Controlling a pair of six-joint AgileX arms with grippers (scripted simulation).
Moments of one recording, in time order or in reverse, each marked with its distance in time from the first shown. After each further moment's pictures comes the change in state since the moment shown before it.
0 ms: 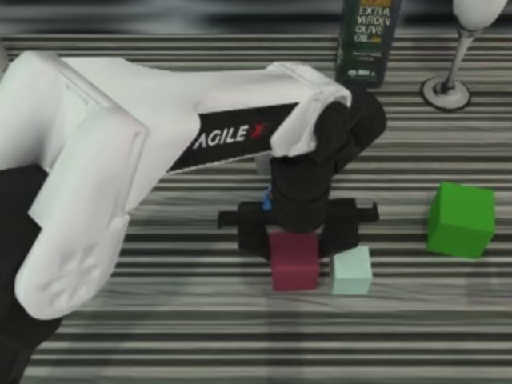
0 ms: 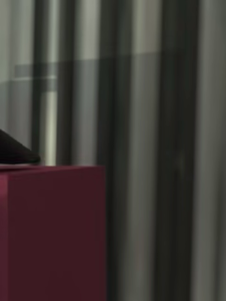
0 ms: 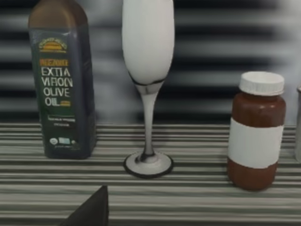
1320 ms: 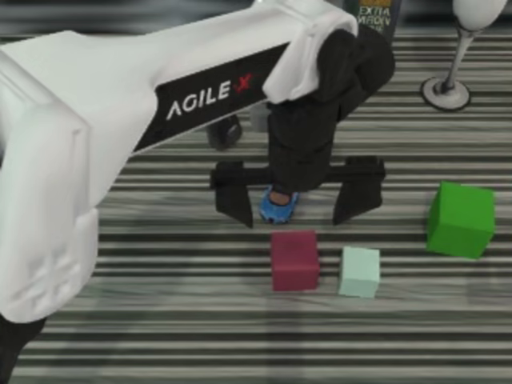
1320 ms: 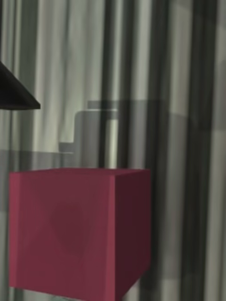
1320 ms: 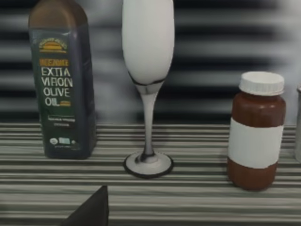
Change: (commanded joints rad) left arm 0.019 -0.055 0.189 -0.244 -0.001 -0.004; right arm 0.000 0.000 0.000 0.000 0.000 0.000
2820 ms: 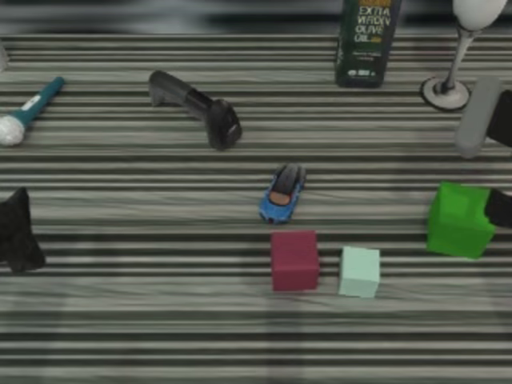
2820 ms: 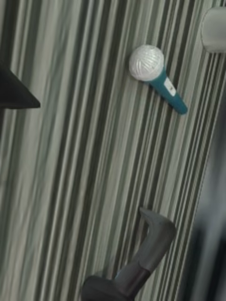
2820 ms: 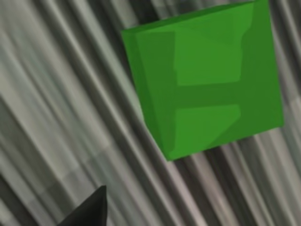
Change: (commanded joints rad) left arm 0.691 -1.834 -1.621 0.990 -0.012 0.561; right arm 0.175 1.617 1.220 -0.925 0.002 -0.903
